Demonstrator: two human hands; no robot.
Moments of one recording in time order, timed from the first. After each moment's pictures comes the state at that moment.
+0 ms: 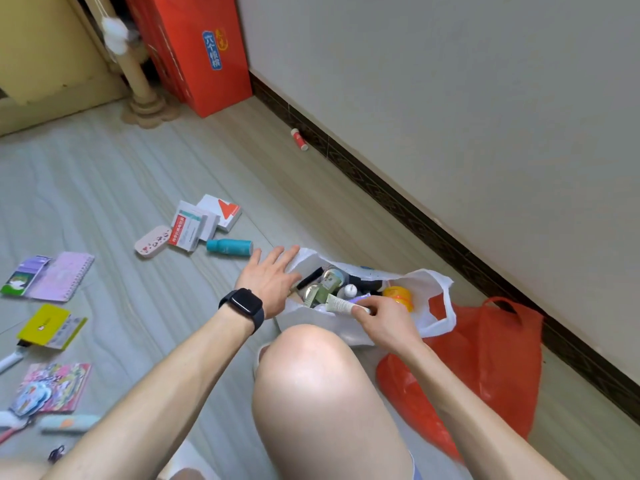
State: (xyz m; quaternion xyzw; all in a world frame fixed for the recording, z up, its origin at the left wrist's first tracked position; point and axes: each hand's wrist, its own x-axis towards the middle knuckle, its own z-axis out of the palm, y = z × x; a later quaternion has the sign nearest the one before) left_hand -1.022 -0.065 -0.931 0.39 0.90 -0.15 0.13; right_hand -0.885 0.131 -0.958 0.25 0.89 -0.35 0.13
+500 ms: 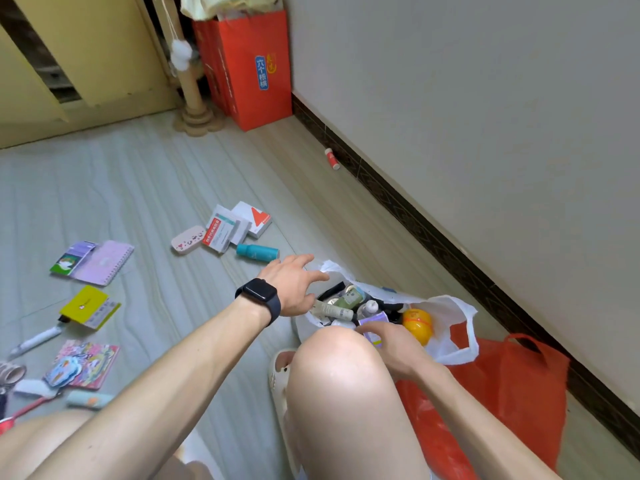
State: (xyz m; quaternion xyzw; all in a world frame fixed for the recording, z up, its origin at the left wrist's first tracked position) left_hand -1.024 -0.084 -0.900 0.33 0.92 0.00 0.20; right_hand -0.886 0.118 -0.951 0.09 0.93 -0.27 0.23
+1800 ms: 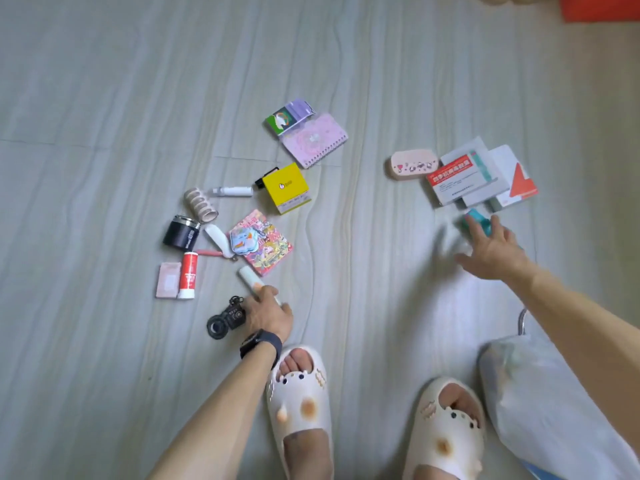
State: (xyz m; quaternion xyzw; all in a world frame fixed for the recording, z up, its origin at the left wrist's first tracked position) left_hand -0.959 -0.421 -1.155 -0.48 0.81 0.26 0.22; right_hand -1.223 -0.106 -1.131 -0.09 0.94 0.03 0.32
